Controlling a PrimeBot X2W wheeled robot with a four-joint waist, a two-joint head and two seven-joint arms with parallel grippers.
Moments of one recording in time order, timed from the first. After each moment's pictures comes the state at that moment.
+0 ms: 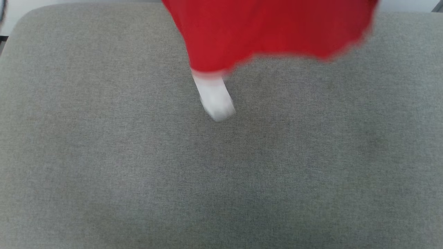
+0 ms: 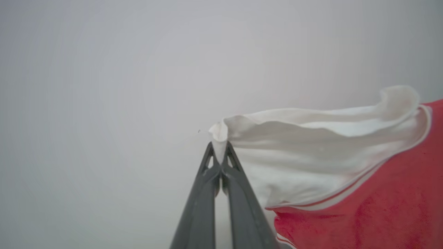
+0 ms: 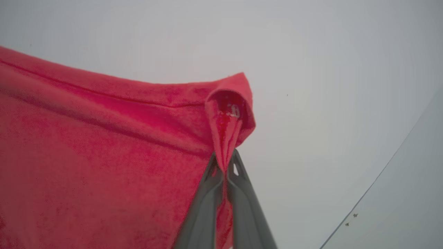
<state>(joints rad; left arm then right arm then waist) -1.42 0.60 -0.61 0.61 -0.66 -0.01 0.13 -1.35 -0.34 0.20 0.86 0.21 0.13 0.07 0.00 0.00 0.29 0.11</state>
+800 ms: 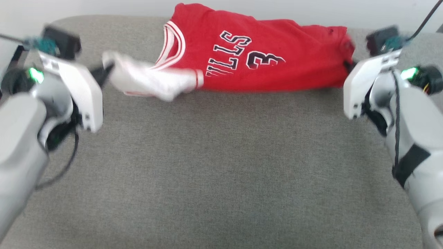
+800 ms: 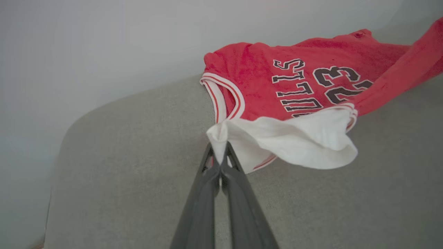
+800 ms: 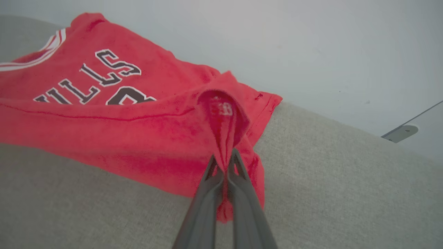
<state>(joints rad) -0.98 0.66 -0.84 0.57 -0.88 -0.13 0.20 -0.97 -0.23 0.26 0.97 0.24 0.13 0.19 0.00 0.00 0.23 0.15</state>
